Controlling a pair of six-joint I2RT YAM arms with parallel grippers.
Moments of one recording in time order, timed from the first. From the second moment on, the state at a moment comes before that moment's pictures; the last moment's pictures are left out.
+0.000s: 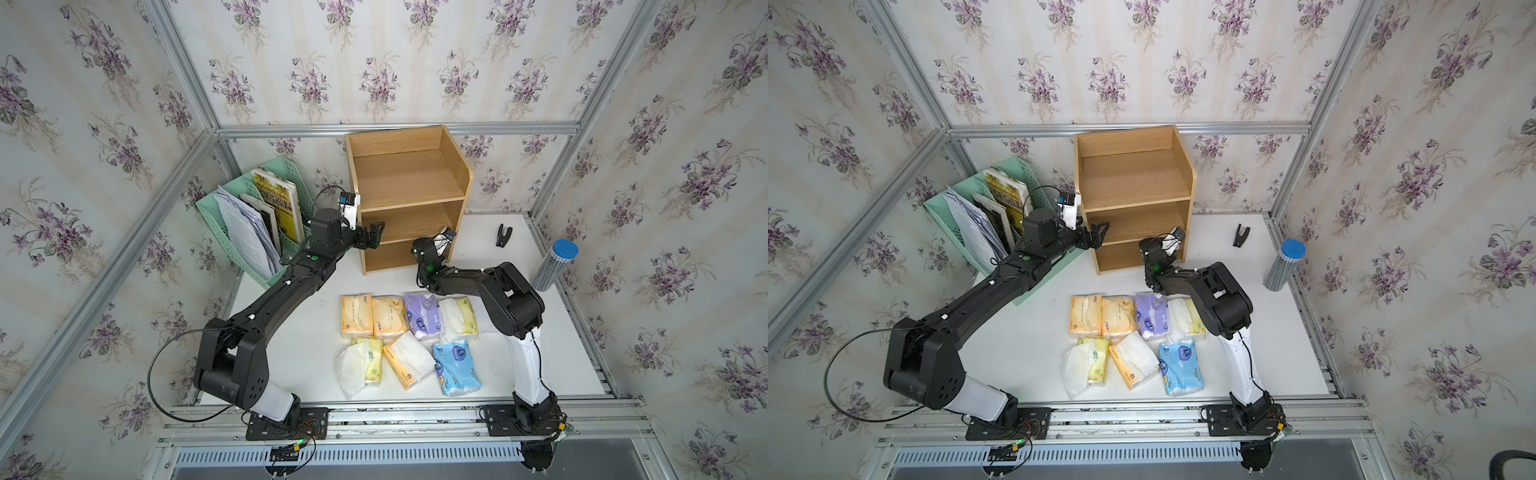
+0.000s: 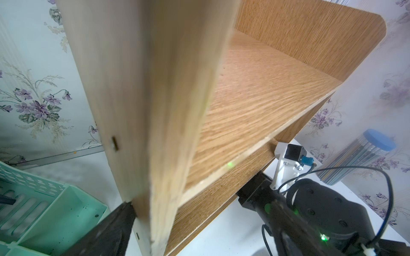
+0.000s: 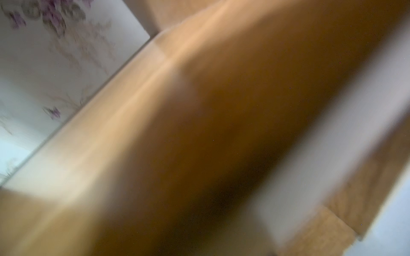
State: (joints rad) left arm -0.34 1.54 1.20 0.07 0.20 -0.19; right arm 0.57 2.18 1.28 0.49 0.65 0.88
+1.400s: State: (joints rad) left arm -0.36 1.29 1.11 -0.12 0.17 -0.23; right arm 0.67 1.64 0.72 0.21 0.45 0.69
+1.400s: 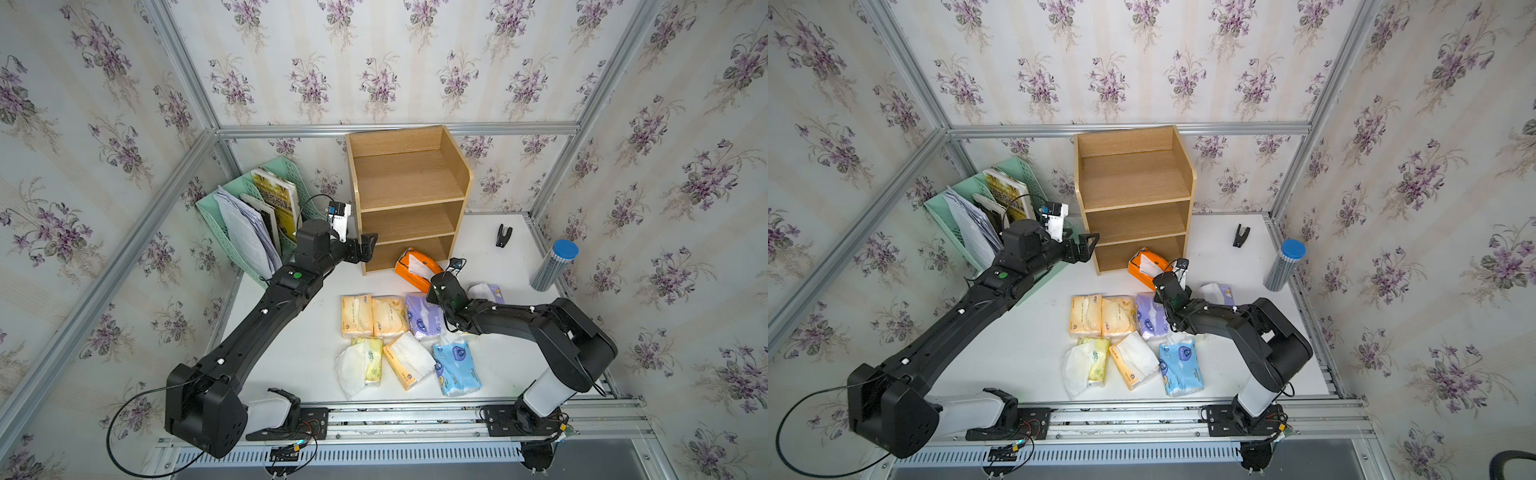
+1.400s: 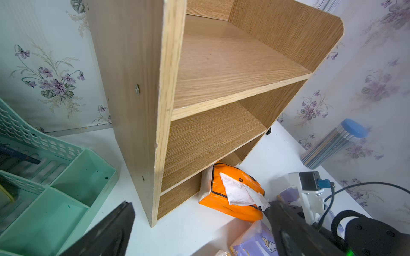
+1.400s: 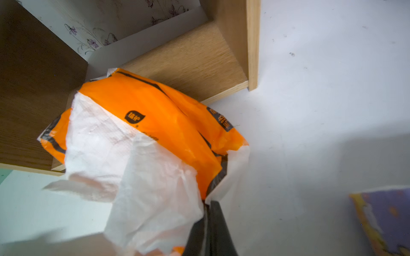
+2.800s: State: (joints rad) left arm -0.40 1.22 1.09 -0.21 0.07 -0.23; right arm 0.59 1.88 1.10 0.10 0.20 0.44
